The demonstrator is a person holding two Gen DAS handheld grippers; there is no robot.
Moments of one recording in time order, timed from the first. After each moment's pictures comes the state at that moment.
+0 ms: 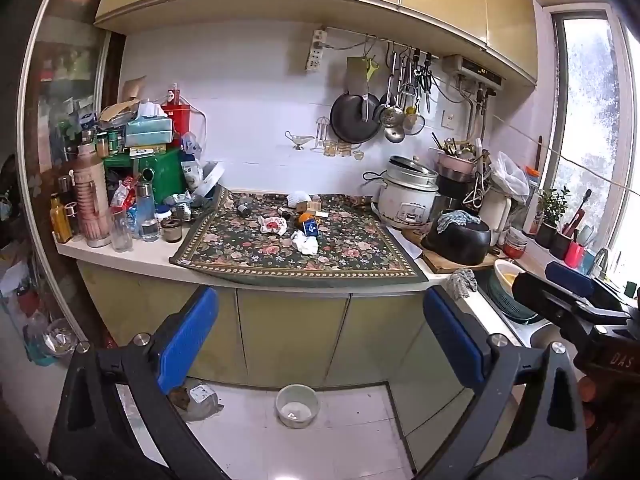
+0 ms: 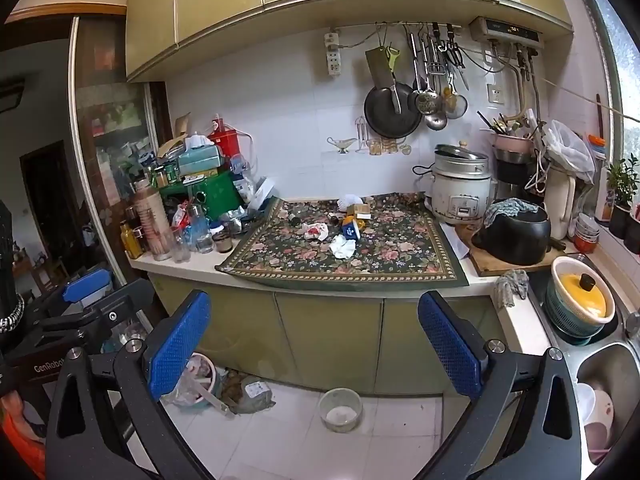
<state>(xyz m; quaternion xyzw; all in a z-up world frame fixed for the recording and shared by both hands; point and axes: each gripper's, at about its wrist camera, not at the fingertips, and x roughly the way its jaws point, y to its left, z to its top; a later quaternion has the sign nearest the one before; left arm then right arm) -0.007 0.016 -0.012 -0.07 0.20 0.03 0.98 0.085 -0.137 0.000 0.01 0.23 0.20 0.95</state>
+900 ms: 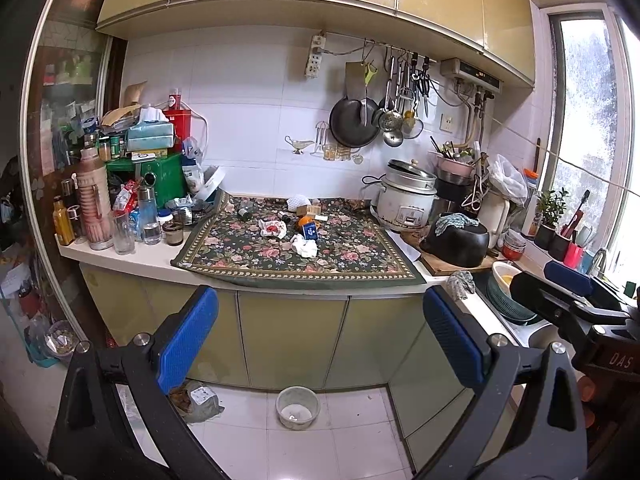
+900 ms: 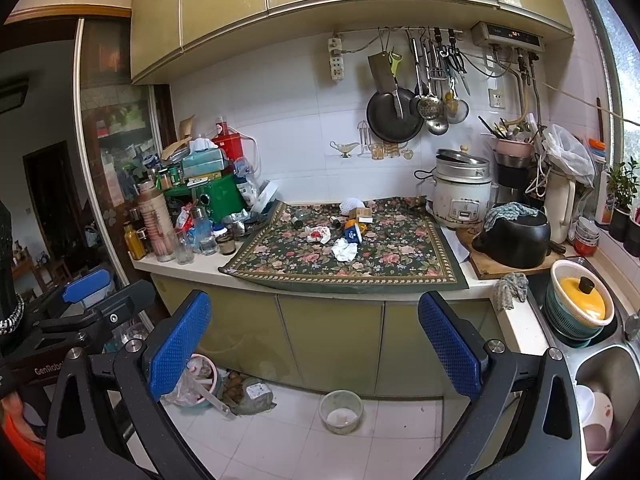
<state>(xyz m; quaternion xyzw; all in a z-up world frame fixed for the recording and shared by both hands) -0.016 0.006 -0.006 -0.07 0.19 0.03 0.98 0.074 -0.133 0.010 0.01 0.23 0.20 0.95</state>
